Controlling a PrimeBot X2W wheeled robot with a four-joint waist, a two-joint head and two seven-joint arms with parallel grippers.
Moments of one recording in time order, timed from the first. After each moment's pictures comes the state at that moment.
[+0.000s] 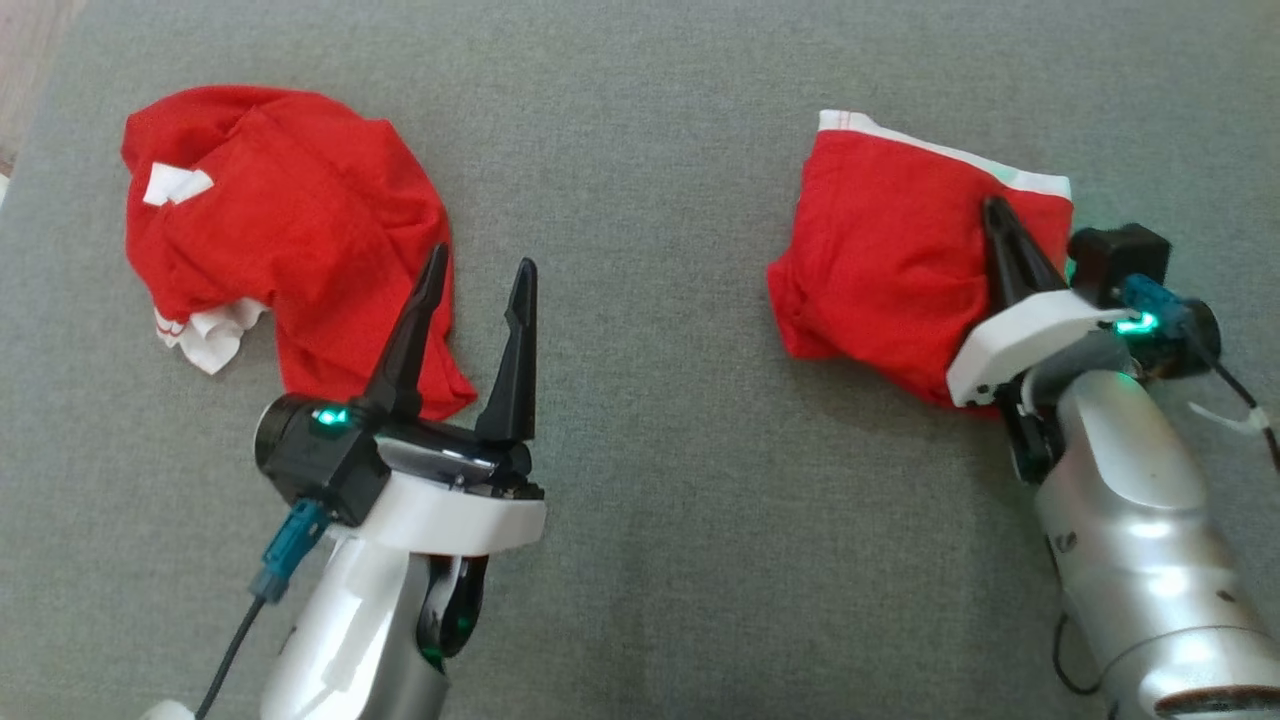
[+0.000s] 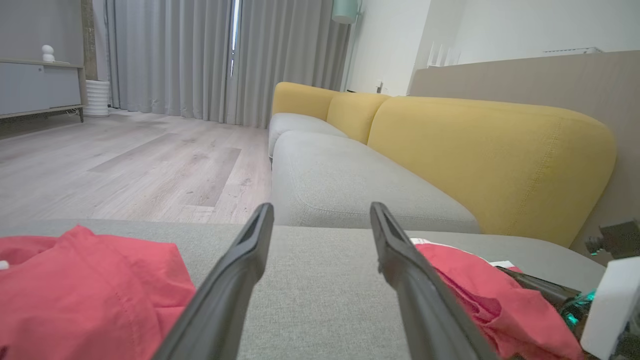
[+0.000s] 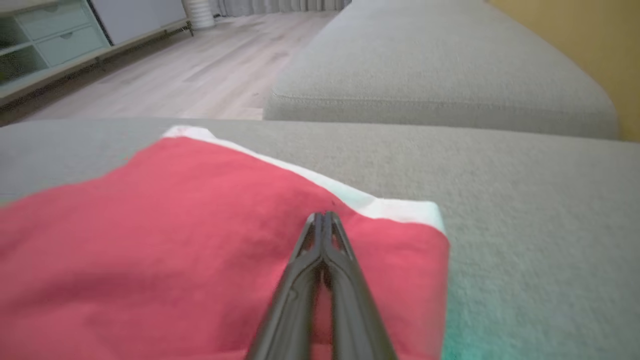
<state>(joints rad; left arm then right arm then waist) -0.28 0.05 -0.32 0.14 -0.28 -0.09 -0.26 -0.67 -0.07 0.00 0.93 0.00 0.13 -0.23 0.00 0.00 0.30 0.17</state>
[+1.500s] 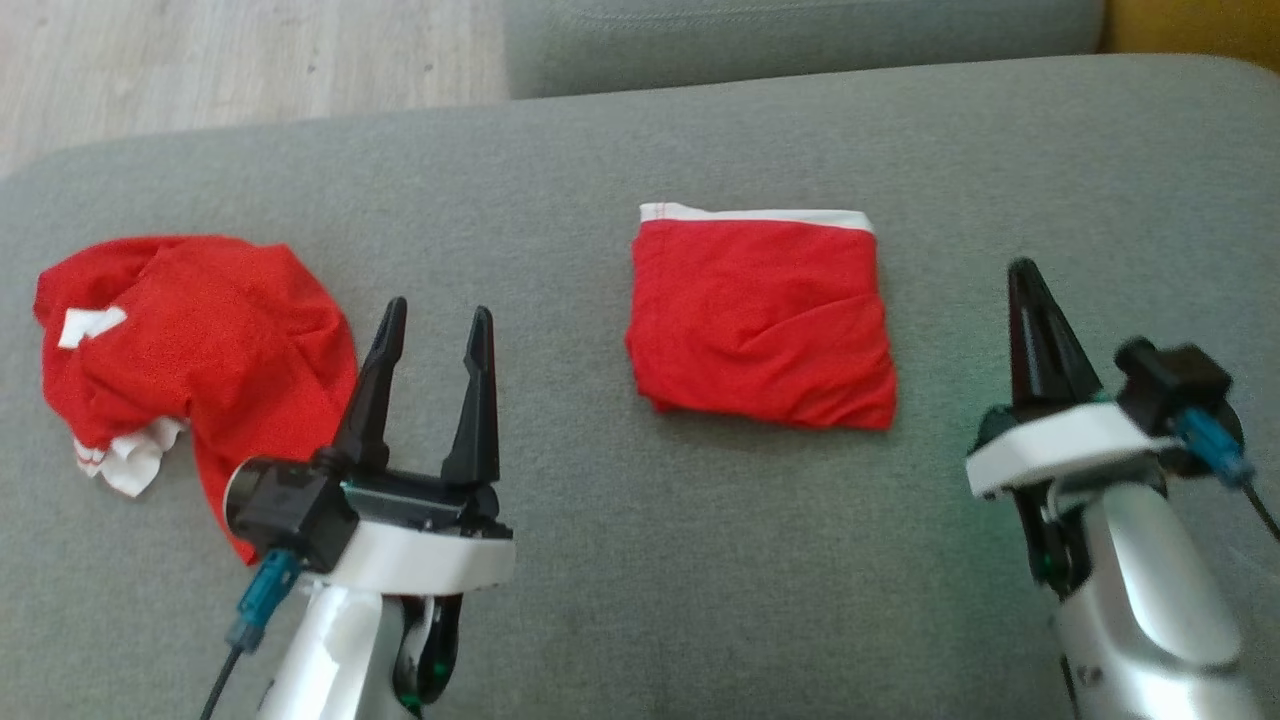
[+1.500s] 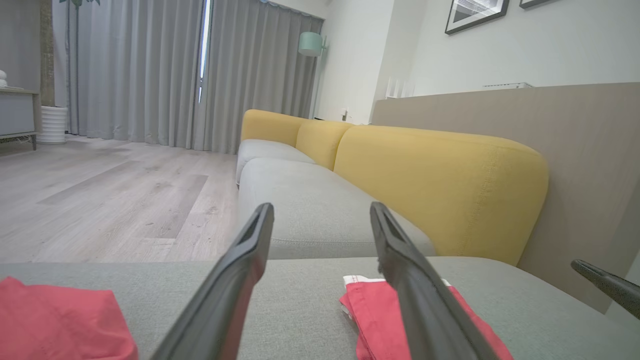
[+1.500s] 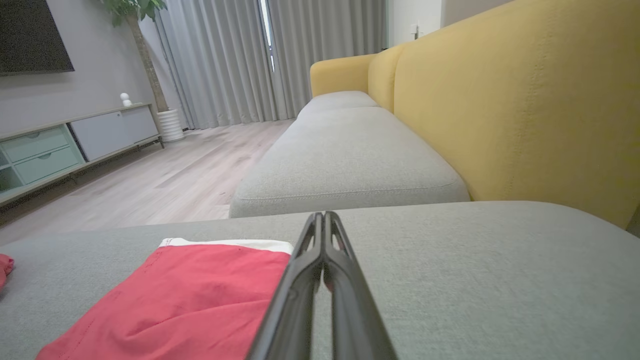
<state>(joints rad) -0.20 0.05 -0.27 0.12 -0.28 -0.07 -0.26 -0.37 -0.08 0.04 0.51 0.14 0.13 -0.25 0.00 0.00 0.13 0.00</state>
